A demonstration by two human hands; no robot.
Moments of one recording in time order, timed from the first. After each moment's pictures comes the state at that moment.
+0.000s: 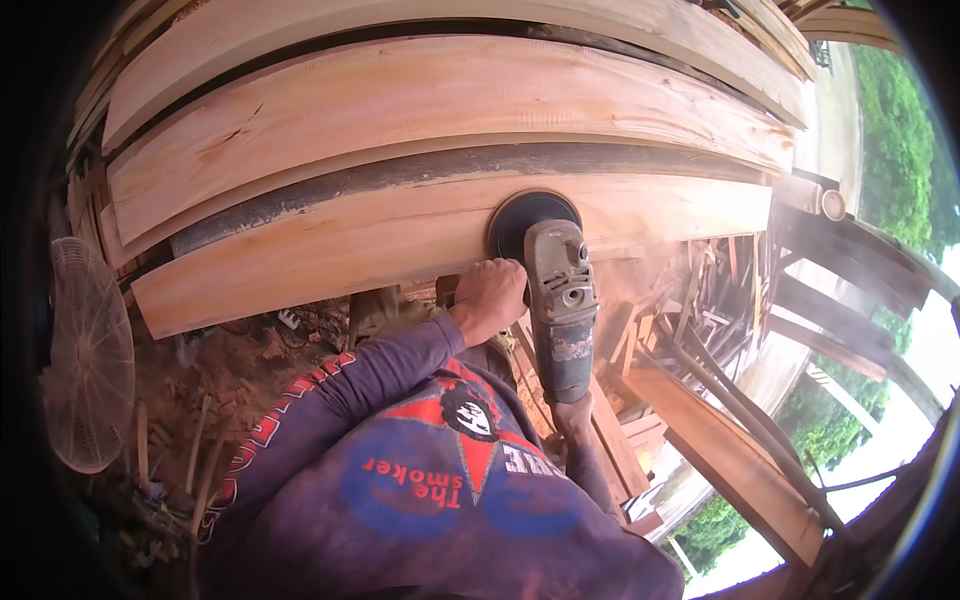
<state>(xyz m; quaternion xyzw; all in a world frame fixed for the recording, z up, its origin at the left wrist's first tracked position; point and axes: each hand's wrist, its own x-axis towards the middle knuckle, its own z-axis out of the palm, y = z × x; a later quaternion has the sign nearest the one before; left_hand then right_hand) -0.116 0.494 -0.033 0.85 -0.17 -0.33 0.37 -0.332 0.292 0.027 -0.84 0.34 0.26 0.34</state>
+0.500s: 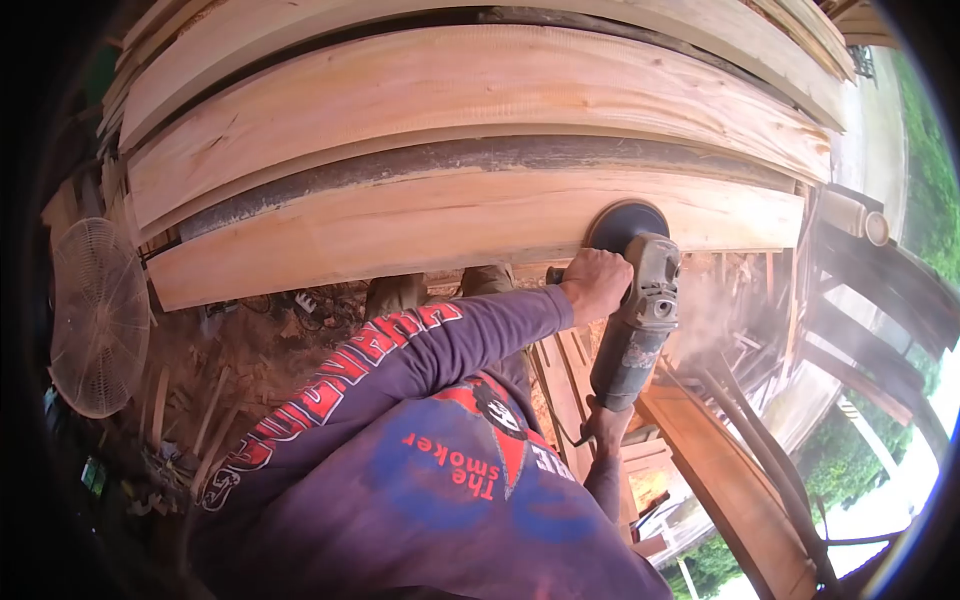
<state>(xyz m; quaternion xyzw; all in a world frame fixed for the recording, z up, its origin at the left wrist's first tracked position) -0.077 0.265 -0.031 0.84 -0.27 -0.29 0.38 -0.353 0.124 0.022 -0.81 0.47 0.20 0.28</state>
